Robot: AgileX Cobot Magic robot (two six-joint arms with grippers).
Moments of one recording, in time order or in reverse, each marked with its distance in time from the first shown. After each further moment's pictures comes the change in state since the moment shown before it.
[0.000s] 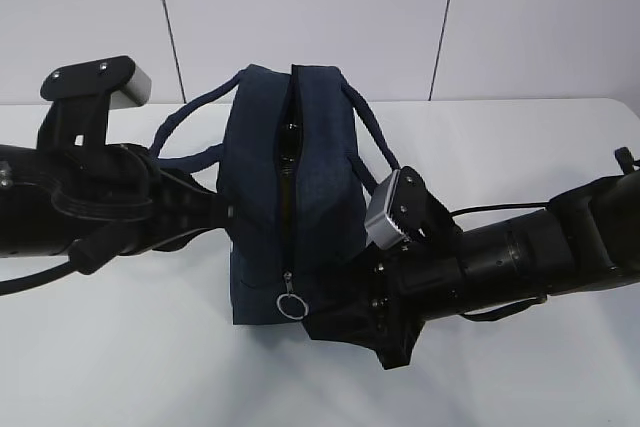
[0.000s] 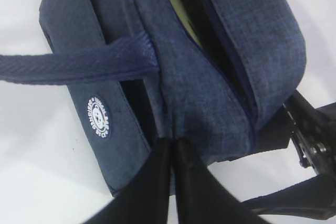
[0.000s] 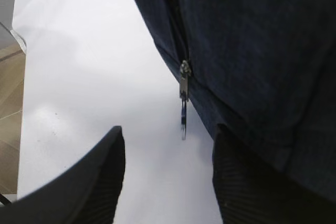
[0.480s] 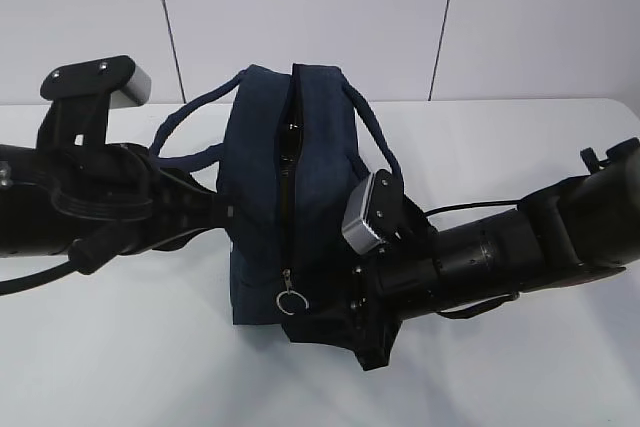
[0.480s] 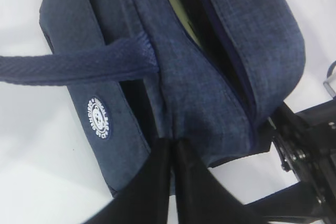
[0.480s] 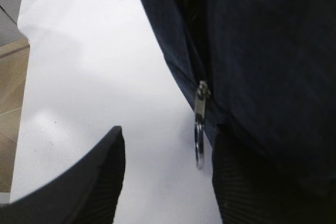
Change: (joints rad) left arm 0.000 0.000 0.000 0.004 -0.004 0.000; right arm 0.033 0.057 -0.059 0.003 0.015 -0.026
